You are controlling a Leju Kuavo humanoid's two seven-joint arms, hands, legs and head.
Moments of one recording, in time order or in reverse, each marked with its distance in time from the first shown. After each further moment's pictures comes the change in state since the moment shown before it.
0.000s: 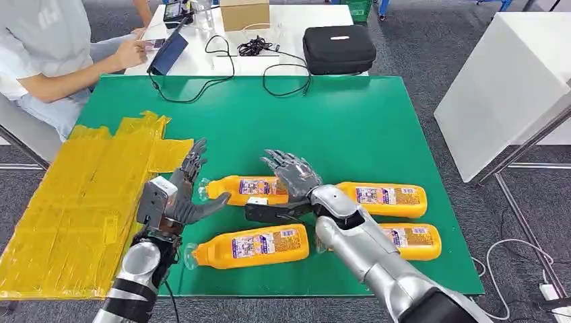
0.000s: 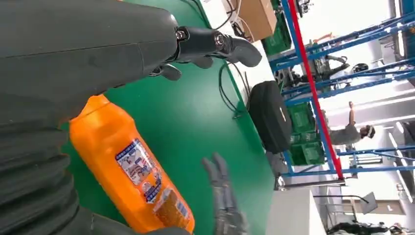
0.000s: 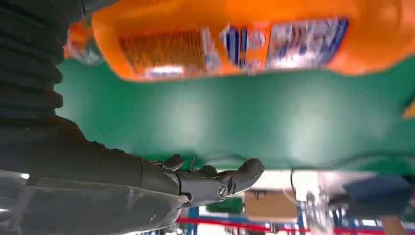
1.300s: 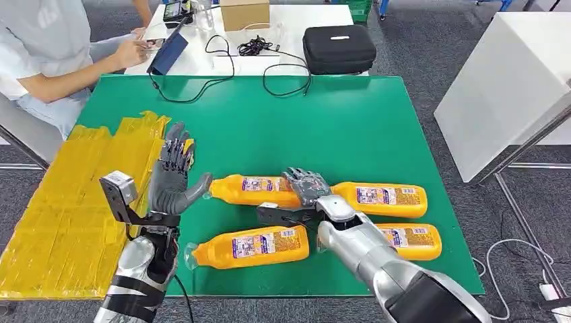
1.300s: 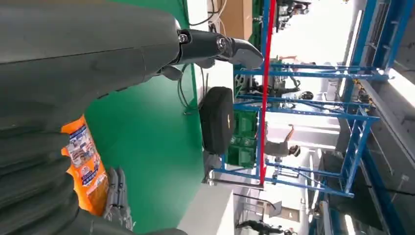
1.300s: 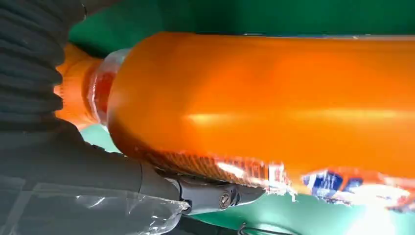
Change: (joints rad) left arm -0.008 -0.046 0.034 -0.027 0.274 -0.022 -0.087; right arm -0.098 0.062 0.037 0.392 0.056 -0.050 0.134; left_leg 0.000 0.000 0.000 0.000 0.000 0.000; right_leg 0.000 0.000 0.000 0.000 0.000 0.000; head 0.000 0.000
